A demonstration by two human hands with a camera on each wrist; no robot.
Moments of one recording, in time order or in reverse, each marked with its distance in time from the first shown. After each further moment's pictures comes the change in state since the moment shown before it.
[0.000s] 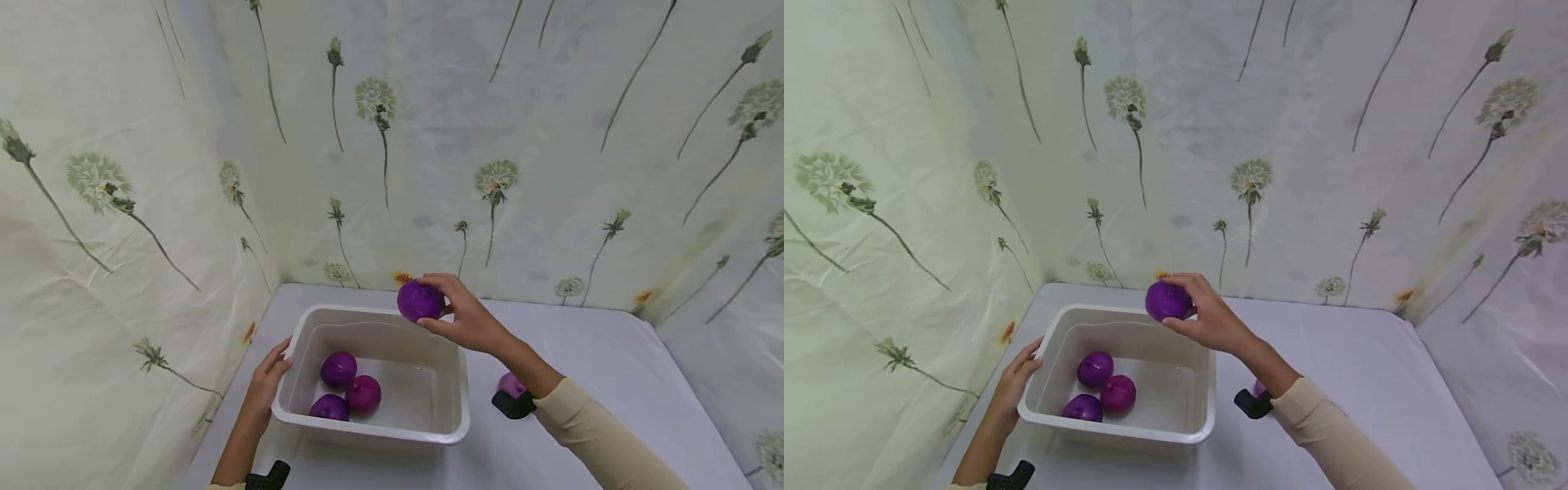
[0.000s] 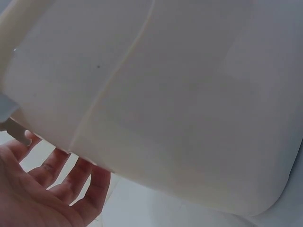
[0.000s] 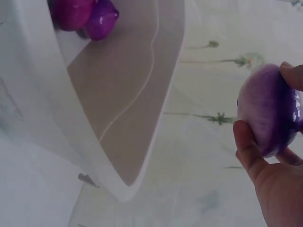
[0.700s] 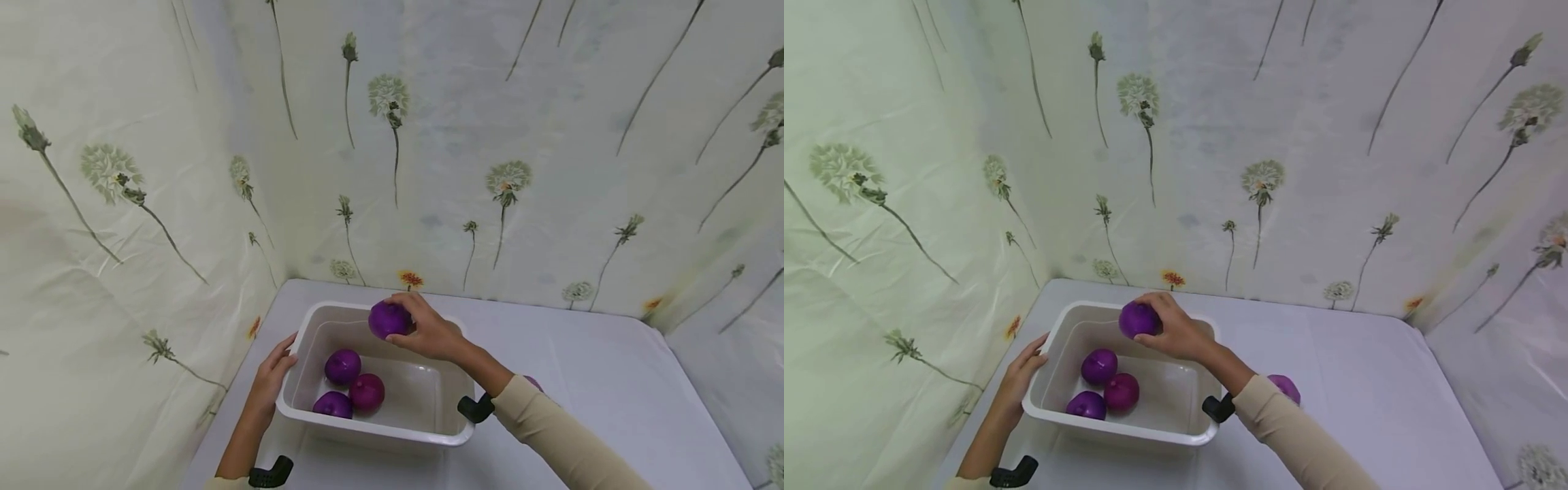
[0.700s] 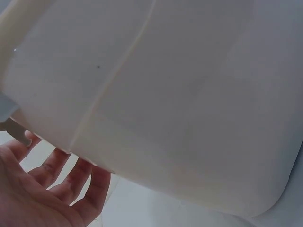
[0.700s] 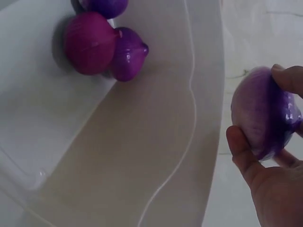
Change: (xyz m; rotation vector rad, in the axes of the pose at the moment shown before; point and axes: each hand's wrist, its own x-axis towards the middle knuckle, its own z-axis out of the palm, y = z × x) left_hand 0.003 -0.003 -0.004 -0.002 -0.003 0.027; right_hand 0.032 0.017 0.073 0.046 -0.120 -0.024
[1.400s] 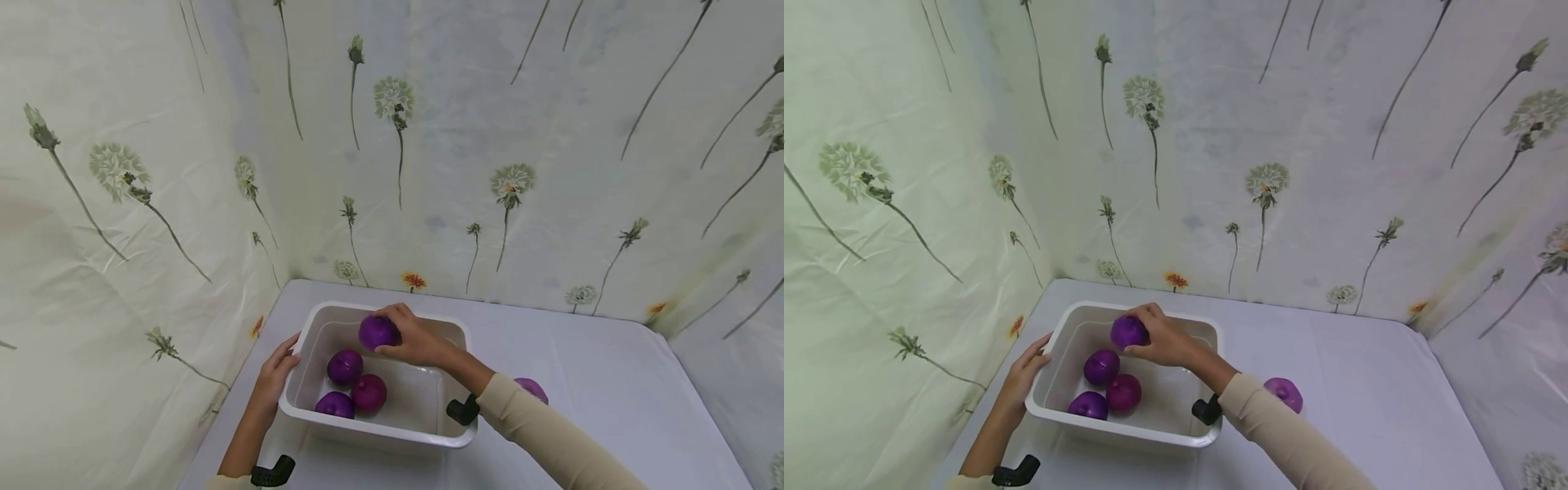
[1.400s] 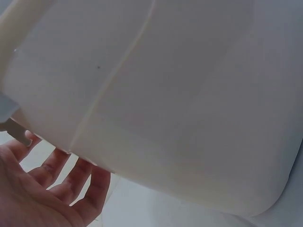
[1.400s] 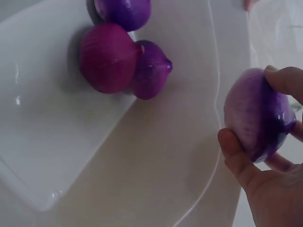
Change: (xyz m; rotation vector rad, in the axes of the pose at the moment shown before) left_hand 0.004 -0.003 0.000 0.012 0.008 0.002; right_hand 0.009 0.003 0.025 -0.080 -0.129 0.093
